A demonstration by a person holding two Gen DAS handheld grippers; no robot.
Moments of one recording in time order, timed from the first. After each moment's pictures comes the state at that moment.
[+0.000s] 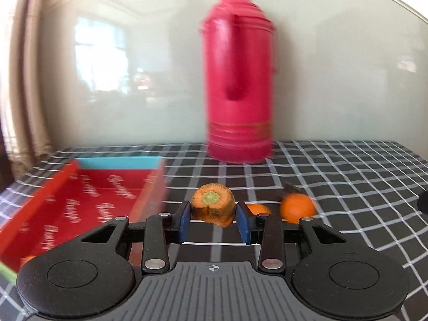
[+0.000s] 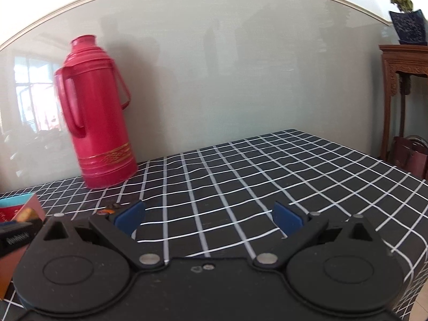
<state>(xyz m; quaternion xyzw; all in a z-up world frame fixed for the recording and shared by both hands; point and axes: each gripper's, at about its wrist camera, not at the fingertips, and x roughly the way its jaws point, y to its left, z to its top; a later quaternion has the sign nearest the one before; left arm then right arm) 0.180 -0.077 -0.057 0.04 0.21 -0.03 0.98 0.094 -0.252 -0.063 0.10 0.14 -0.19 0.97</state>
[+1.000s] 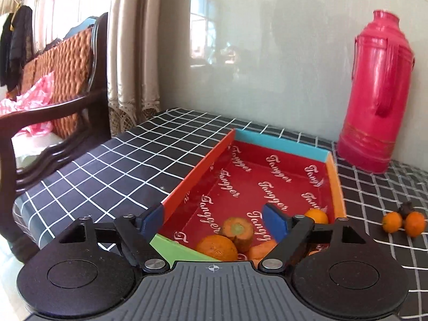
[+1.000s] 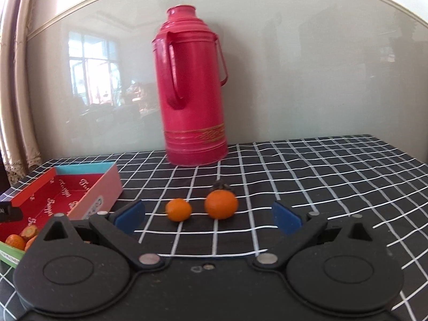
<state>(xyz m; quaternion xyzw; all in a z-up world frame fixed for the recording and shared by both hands) 0.164 0.082 -0.051 -0.05 0.25 0.14 0.96 0.135 -0.155 -0.061 0.06 0.17 -0.06 0.98</state>
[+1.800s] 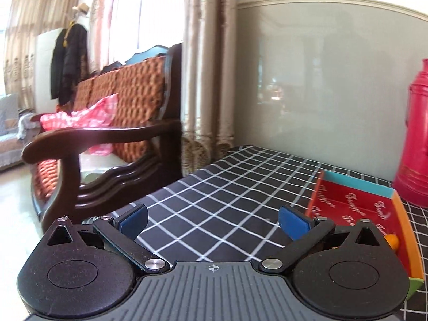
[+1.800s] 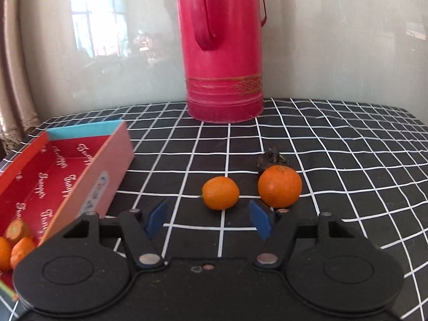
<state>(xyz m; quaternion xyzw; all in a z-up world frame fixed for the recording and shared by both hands) 0.100 0.175 -0.038 -0.05 0.17 0.26 0.95 0.228 -0.123 -0.085 0.05 0.30 -0.05 0.95</state>
